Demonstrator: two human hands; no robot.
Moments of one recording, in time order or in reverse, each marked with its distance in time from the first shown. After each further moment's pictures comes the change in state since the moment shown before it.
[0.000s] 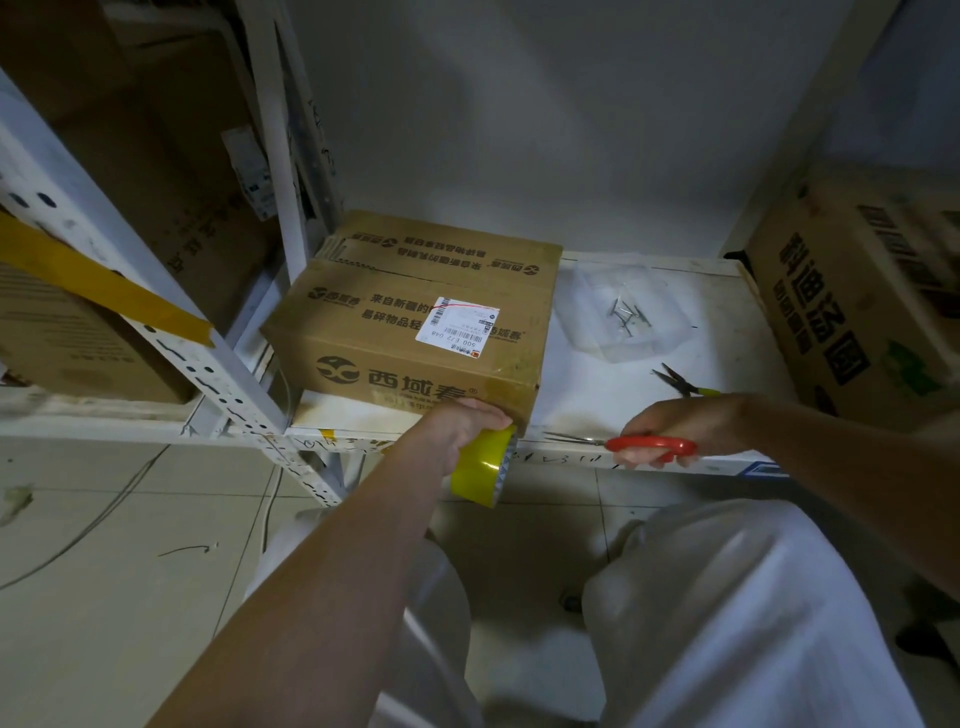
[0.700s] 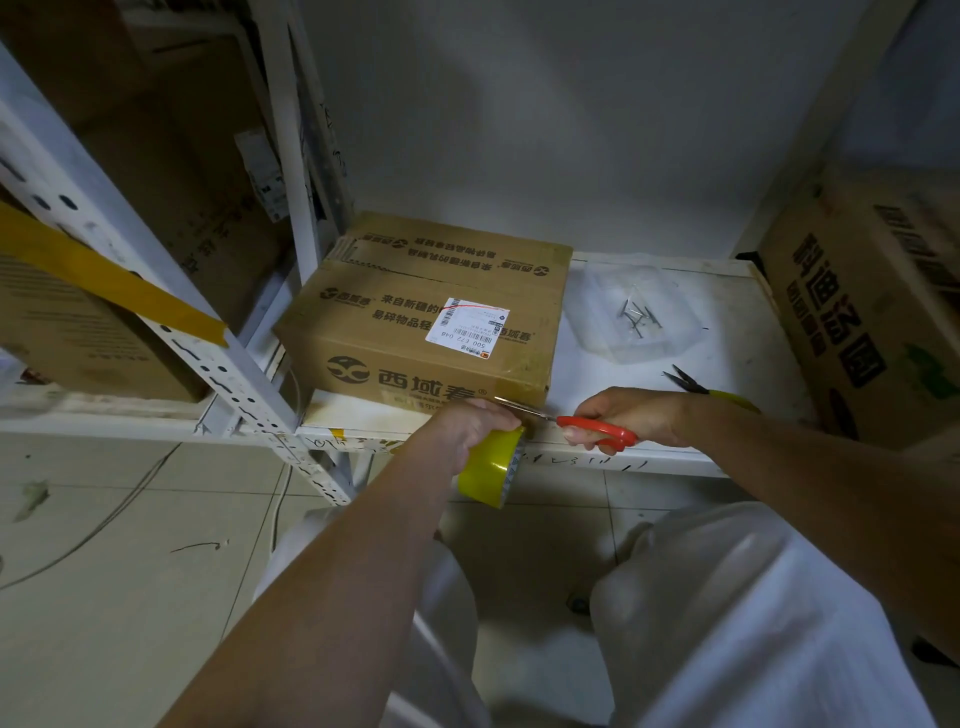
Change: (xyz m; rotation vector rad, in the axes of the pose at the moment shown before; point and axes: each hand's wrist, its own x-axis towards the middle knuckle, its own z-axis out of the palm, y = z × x) left_hand 0.001 -0.003 0.000 0.021 0.029 0.014; right_hand 0.017 -0.052 0.052 -0.188 0.227 -0.132
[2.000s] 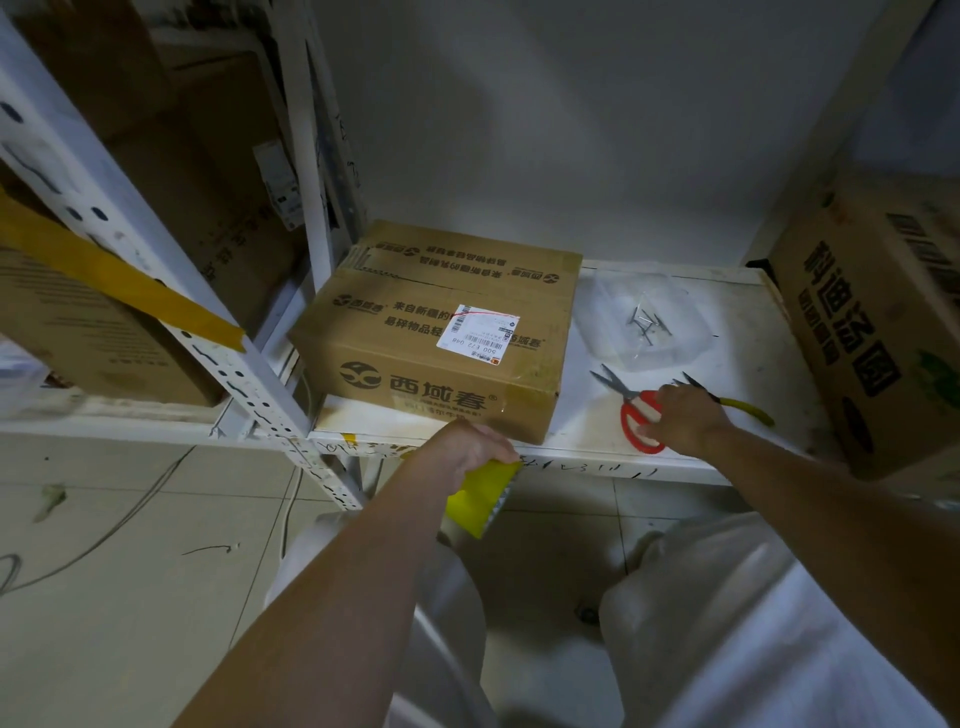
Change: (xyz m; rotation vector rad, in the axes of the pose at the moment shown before) left_hand -0.010 -0.011 -0.011 0.213 0.021 -0.031; right_hand 0.015 0.055 -0.023 -0.733 0.594 0.321
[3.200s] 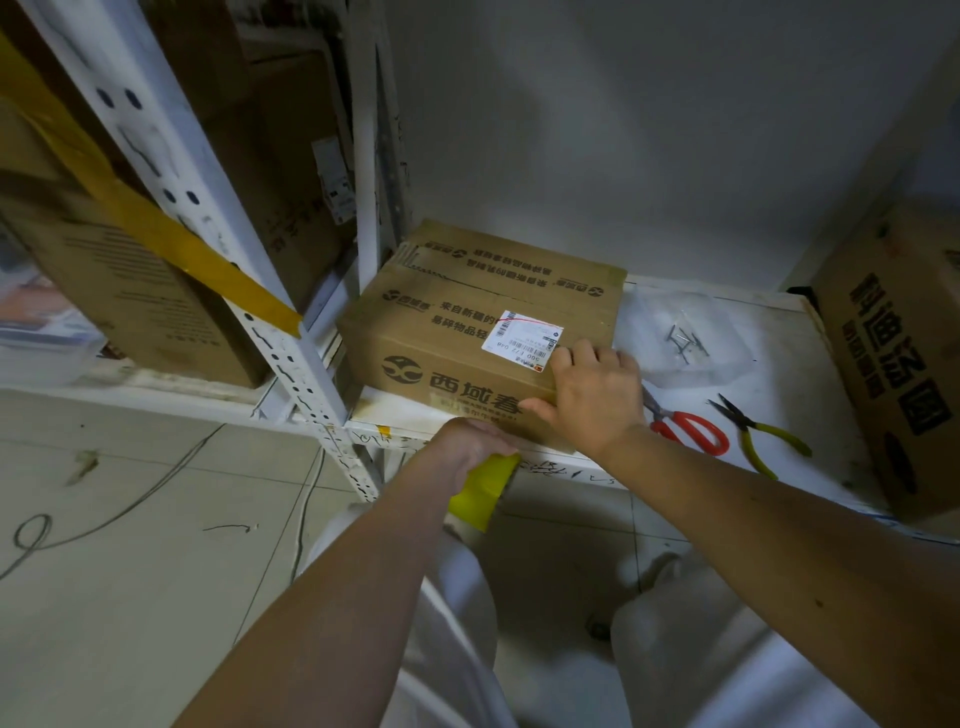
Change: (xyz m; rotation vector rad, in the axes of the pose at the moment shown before) left_hand -0.004 -0.017 -0.028 -0.188 0.123 0.077; right_hand -0.038 -0.144 -0.026 -0.240 0.691 -0.363
